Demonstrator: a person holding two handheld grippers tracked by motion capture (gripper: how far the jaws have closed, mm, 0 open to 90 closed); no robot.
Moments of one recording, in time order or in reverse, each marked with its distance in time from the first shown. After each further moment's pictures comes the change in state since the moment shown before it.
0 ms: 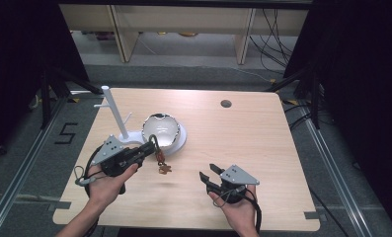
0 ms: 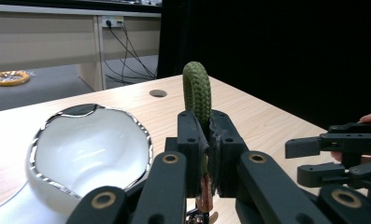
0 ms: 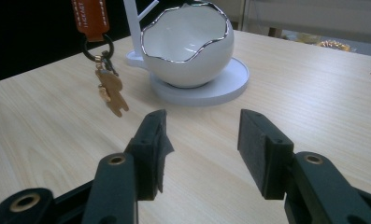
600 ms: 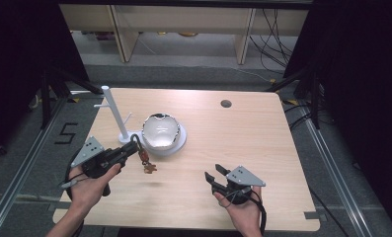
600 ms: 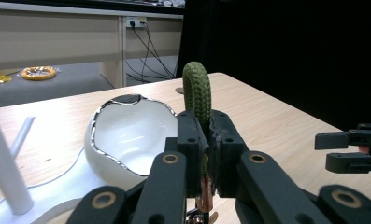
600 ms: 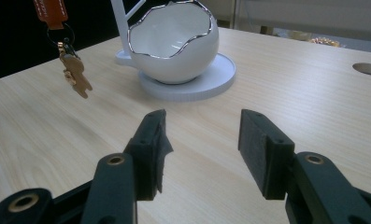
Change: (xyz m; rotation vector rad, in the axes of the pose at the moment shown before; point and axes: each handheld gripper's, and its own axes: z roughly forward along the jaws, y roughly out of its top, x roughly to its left) left arm 0.023 -0.002 -0.031 -0.011 0.075 -0.023; right arm -0.008 -0.006 -0.009 -0.003 -0.027 0.041
